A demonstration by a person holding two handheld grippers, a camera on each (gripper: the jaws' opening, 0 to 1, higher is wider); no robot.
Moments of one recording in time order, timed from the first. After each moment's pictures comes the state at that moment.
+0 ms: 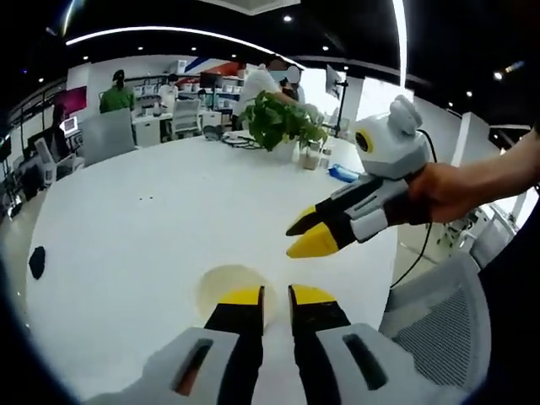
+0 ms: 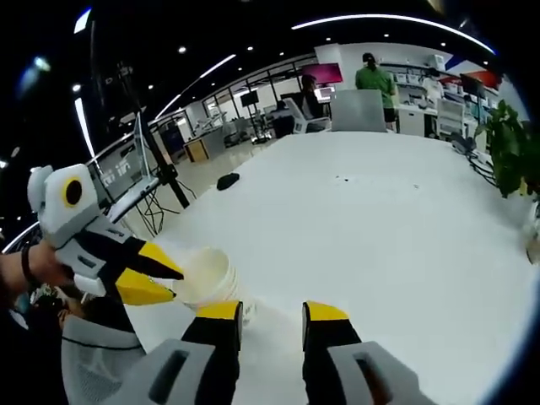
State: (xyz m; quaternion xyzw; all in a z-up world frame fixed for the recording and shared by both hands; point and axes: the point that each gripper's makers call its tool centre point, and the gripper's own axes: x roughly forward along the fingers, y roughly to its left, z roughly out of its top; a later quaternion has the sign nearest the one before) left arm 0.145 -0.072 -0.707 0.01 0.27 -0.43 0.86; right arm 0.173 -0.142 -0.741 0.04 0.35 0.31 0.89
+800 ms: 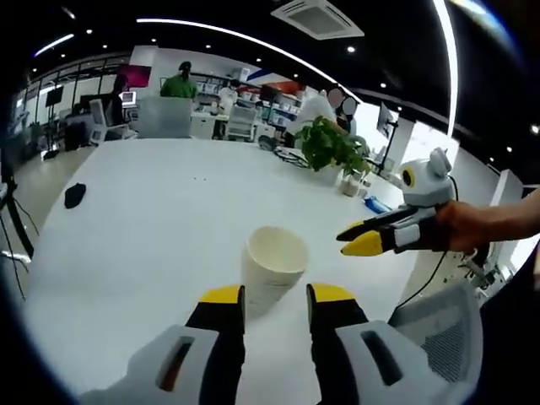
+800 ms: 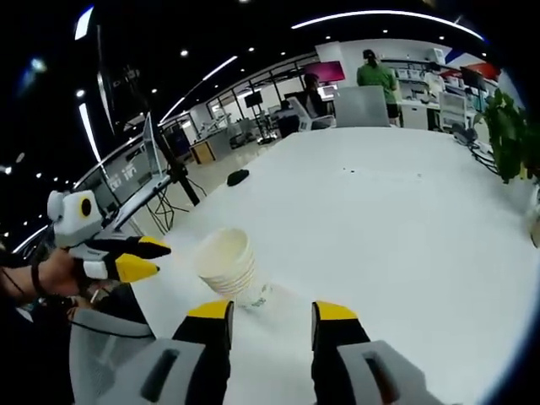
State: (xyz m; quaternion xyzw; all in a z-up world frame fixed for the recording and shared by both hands) left arm 0.122 0.005 -0.718 -0.07 0.27 -0.32 0.91; right arm 0.142 -0.145 -0.743 0.06 0.35 0.32 0.88
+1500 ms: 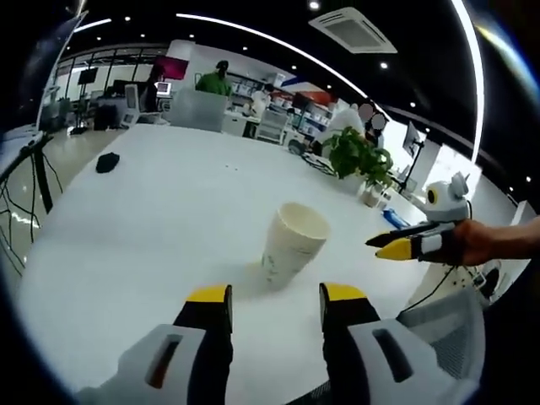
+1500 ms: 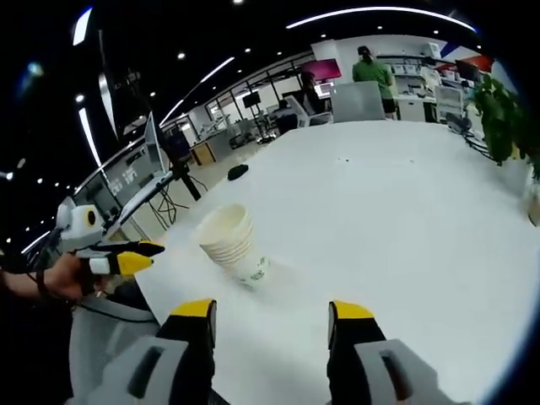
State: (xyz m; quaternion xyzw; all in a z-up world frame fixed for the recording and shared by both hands) left arm 0.096 0.034 -0.736 -0.12 0.27 -0.25 0.92; right arm 0.105 -0.163 -0.757 0.07 0.35 0.32 0.88
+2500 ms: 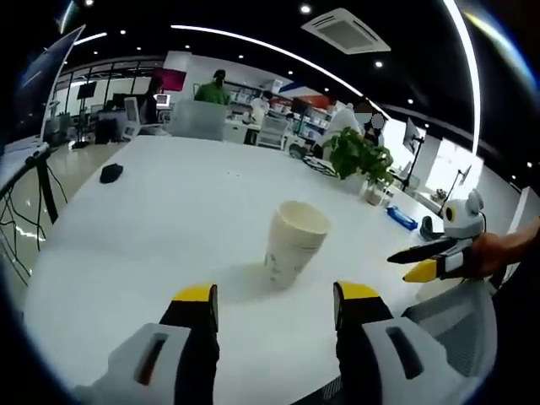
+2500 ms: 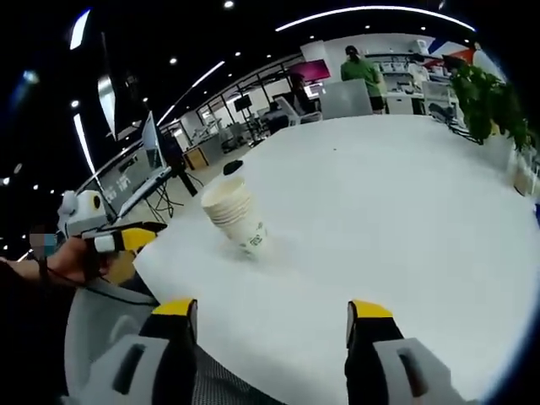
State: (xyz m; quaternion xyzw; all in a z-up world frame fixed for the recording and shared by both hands) left arm 0.094 0.036 -0.745 -0.09 0.25 -0.25 0.93; right arm 0.065 -0.180 -0.775 0.09 0.34 0.30 0.89
